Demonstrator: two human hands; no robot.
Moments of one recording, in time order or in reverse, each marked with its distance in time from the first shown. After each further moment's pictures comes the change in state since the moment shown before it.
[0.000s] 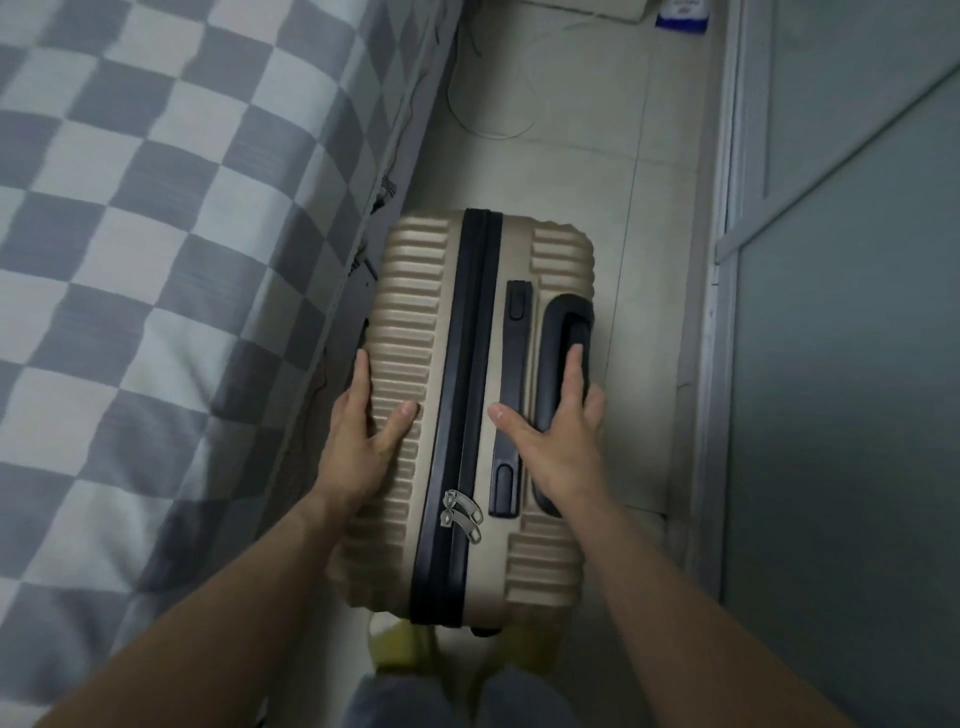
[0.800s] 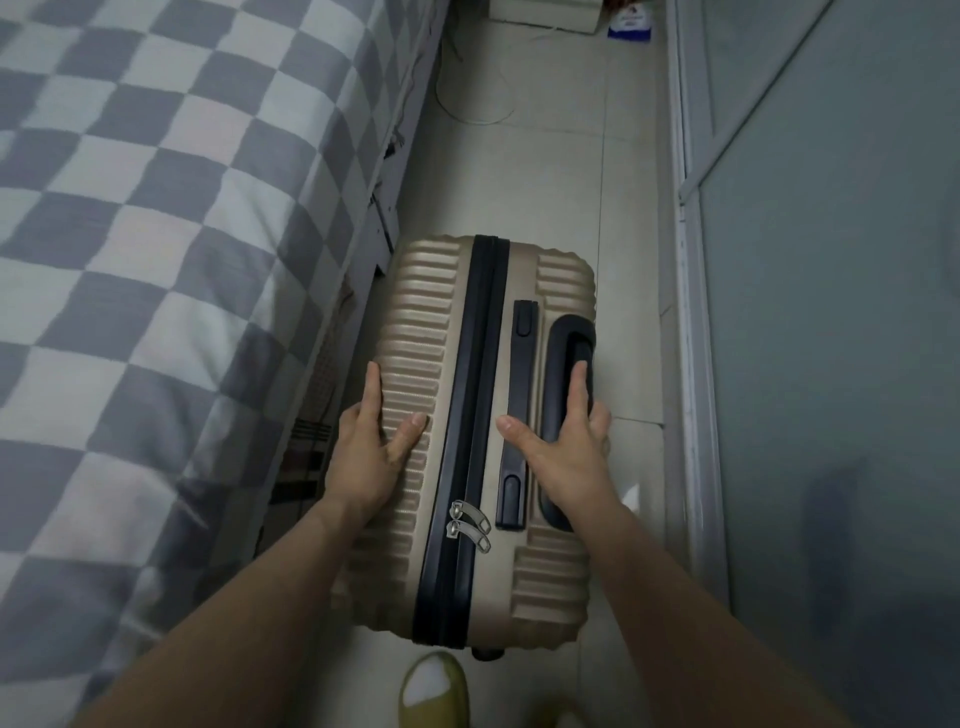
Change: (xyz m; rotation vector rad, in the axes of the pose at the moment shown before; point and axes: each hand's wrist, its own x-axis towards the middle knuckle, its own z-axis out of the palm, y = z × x) left_hand -0.178 -0.100 -0.012 0.082 -0.043 0.073; right_hand -0.184 0.102 0.065 0.041 0.064 0.045
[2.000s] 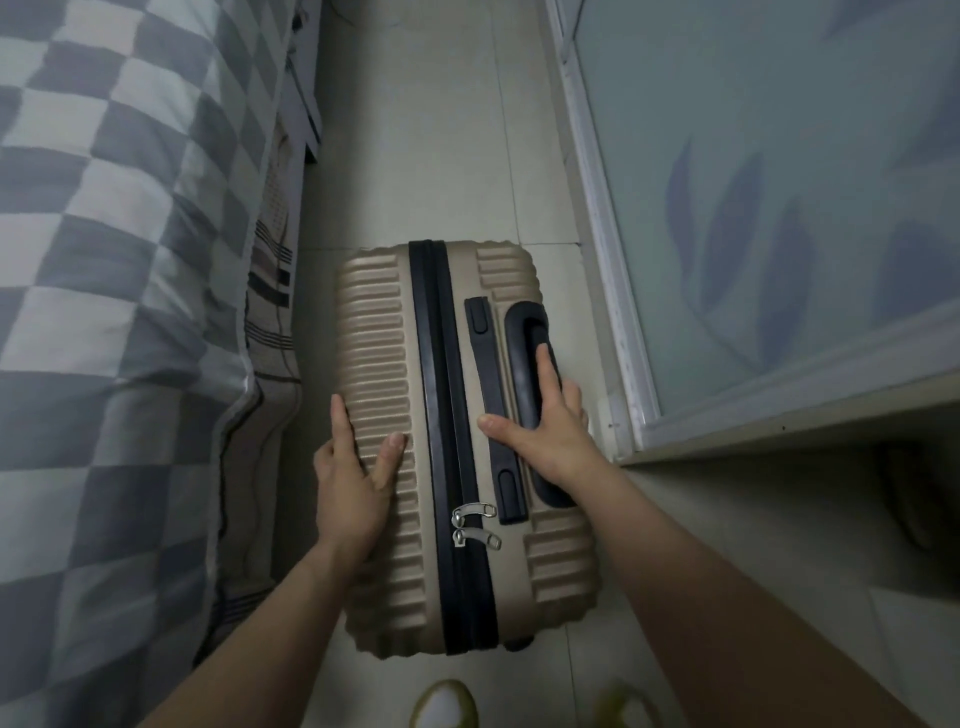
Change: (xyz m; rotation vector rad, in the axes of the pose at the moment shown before) left_hand -0.354 -0.146 0.045 -0.006 0.005 -0.067; right_hand -0.304 0.214 0.036 -0.060 -0.037 0.031
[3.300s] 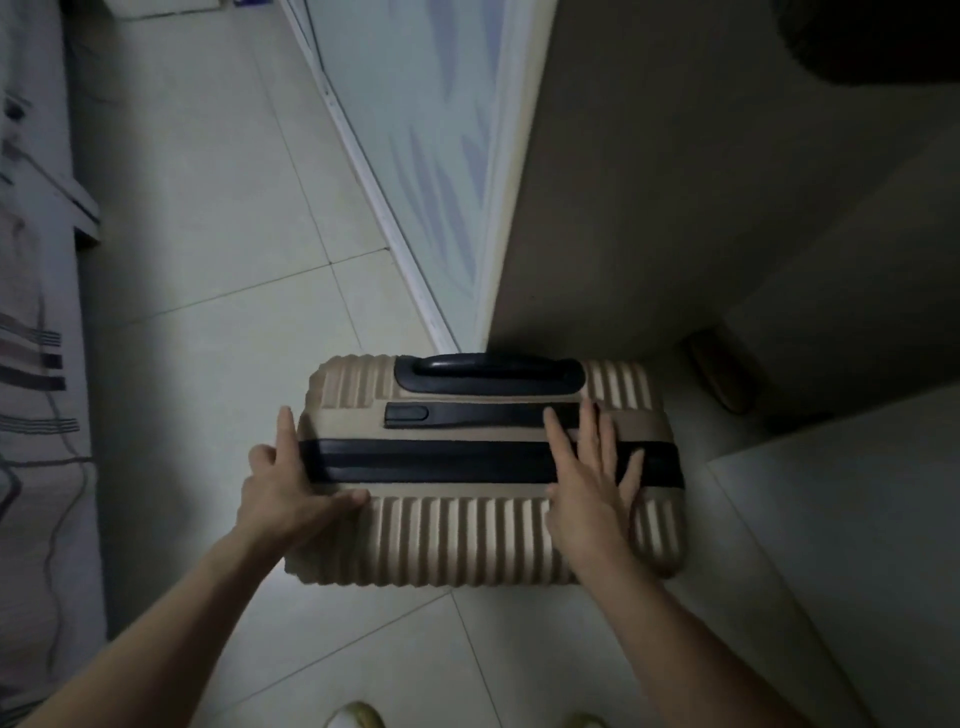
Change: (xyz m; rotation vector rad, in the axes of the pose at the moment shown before) left_hand -0.109 0.075 0.139 0.501 -0.325 0.162; right_hand -0.160 0.219 -0.132 -0.472 0.472 0.172
